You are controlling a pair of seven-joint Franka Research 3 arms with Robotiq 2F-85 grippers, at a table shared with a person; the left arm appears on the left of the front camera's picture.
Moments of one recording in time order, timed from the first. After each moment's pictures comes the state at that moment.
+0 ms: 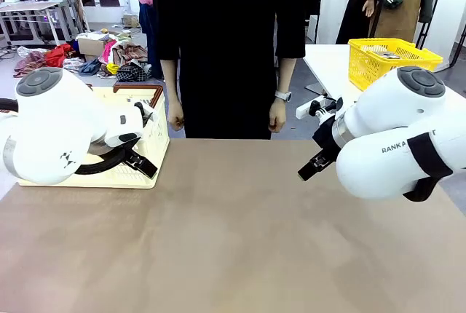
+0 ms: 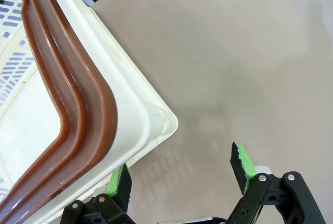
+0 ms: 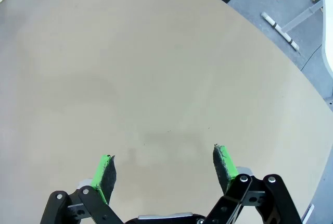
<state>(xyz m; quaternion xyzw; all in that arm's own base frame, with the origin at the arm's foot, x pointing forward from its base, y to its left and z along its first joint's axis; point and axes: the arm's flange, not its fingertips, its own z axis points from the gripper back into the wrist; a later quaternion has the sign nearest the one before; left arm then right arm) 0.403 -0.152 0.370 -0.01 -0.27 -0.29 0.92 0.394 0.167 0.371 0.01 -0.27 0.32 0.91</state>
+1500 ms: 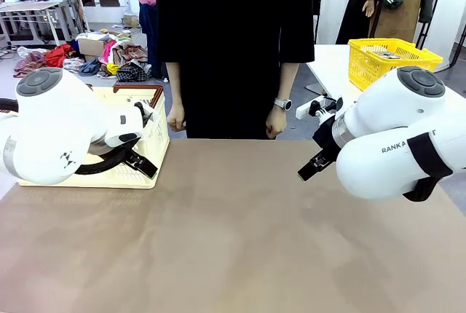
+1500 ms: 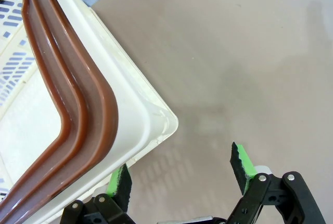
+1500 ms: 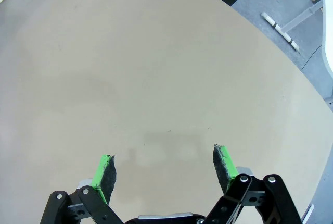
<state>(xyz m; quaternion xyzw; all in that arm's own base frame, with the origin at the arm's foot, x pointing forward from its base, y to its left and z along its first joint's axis) 0.403 -0.152 0.370 -0.01 -0.27 -0.29 0.92 0.394 0.167 0.371 0.01 -0.27 0.32 0.91</state>
